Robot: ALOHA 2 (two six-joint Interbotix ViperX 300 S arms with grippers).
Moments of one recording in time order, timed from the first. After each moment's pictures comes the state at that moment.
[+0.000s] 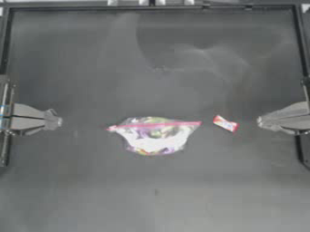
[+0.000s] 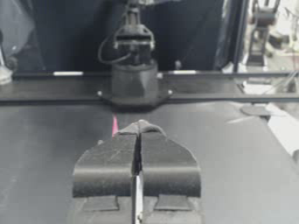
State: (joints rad) left arm 0.00 -0.96 1.17 0.00 -0.29 0.00; right arm 0.00 -0.96 1.17 0.00 -0.29 0.00
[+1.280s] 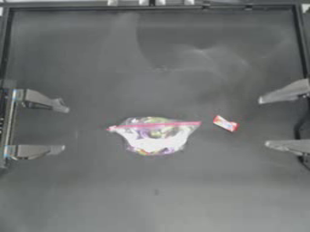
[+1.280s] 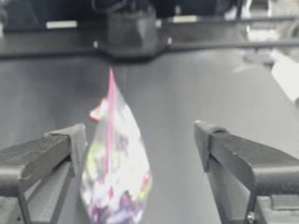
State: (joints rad) left arm 0.03 -0.94 1.15 0.01 -0.10 0.02; right arm -0.01 -1.00 1.11 -0.08 -0.12 0.01
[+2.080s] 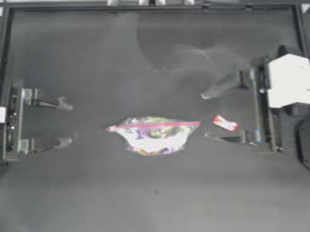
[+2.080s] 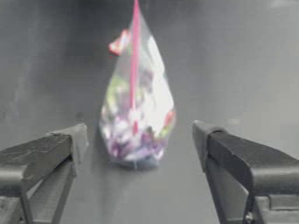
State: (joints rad) left arm 0.11 -0.87 1.18 0.01 -0.02 0.03; right arm -0.04 -0.53 0.59 -0.07 0.49 0.01
